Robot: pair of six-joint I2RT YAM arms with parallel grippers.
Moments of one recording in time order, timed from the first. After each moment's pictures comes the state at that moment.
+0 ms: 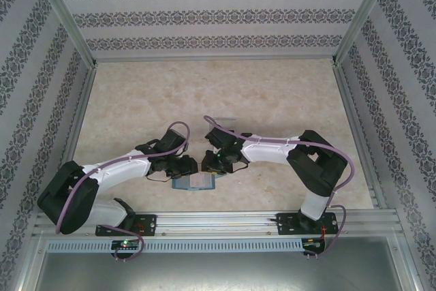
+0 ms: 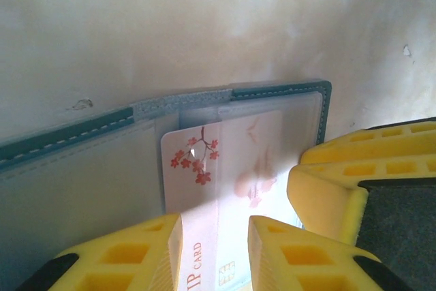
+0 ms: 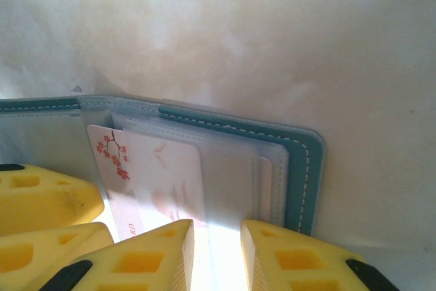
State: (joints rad) left arm -0.62 1.33 0.60 -0.39 0.33 -0.85; right arm 0.89 1.77 0.97 -0.35 -0.37 1.00
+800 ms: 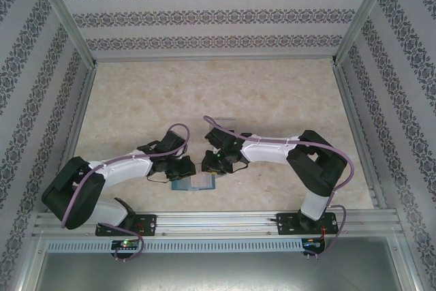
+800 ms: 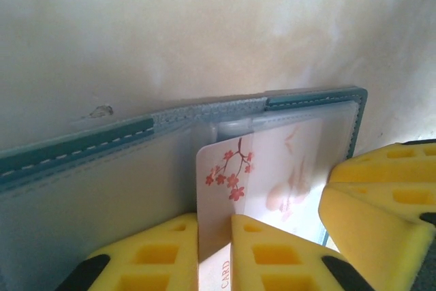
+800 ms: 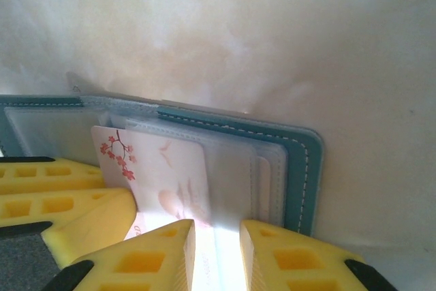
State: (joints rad) left arm -0.61 1.37 0.57 -0.33 0.36 -0.87; right arm 0.89 1.77 0.98 -0.35 -0.36 1.00
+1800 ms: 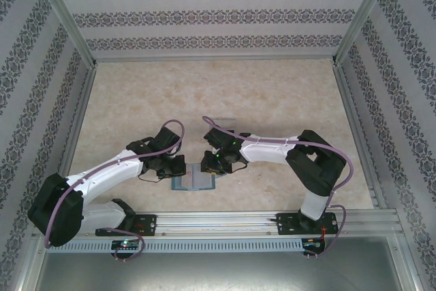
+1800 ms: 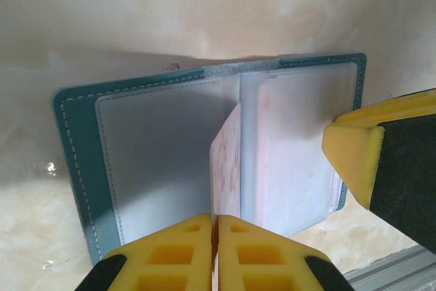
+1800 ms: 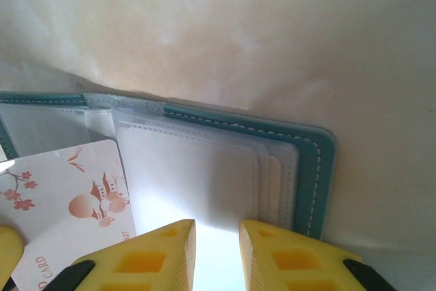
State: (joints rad) left arm -0.60 1.22 0.67 -0.67 0.24 -0.74; right arm 0.90 1.78 0.99 -0.36 -0.36 1.00
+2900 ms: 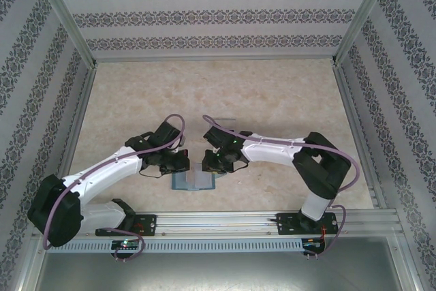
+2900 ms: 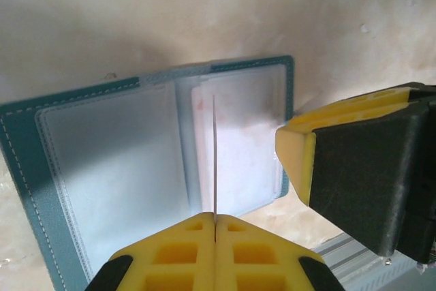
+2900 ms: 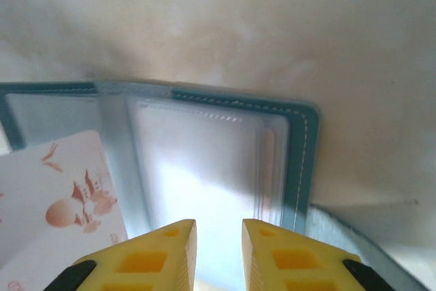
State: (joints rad) left arm -0.60 1.21 0.76 -0.69 0.30 -0.72; right arm 0.91 1.71 1.02 -0.46 -0.32 0.98
